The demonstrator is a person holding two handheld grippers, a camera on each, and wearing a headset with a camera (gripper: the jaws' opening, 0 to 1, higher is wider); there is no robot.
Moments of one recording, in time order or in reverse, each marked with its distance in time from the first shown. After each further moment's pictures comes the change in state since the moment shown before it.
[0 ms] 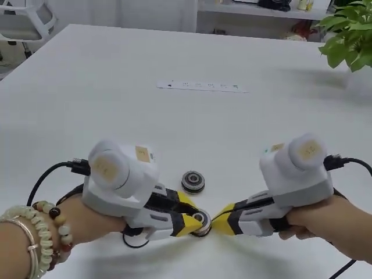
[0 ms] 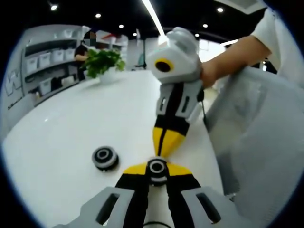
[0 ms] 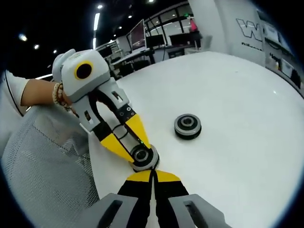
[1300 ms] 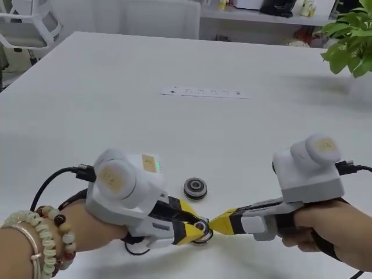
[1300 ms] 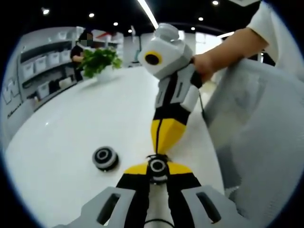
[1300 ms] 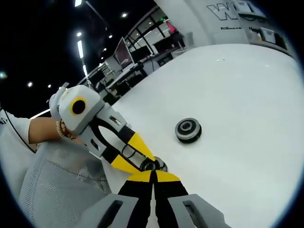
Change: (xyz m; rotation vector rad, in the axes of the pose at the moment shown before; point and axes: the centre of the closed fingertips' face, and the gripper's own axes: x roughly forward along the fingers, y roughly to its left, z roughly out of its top) left arm -0.001 0.000 -0.002 0.056 0.048 0.003; right arm -0.005 0.011 0.018 0.239 -0.108 0.084
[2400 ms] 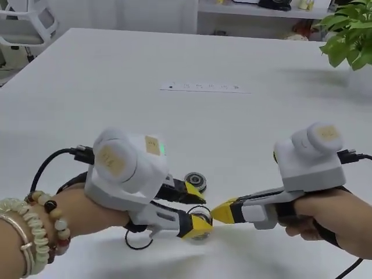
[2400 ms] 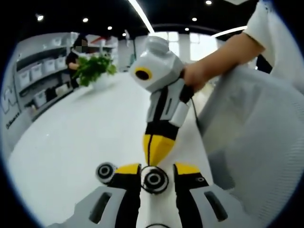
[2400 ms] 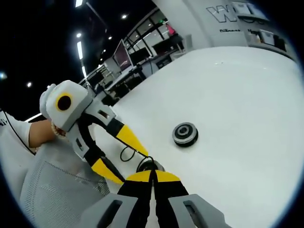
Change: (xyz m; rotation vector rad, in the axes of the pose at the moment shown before) left arm -0.013 -0.011 0.033 0.072 -0.025 -0.028; right arm -0.006 -0.003 0.006 -0.002 -0.021 -0.015
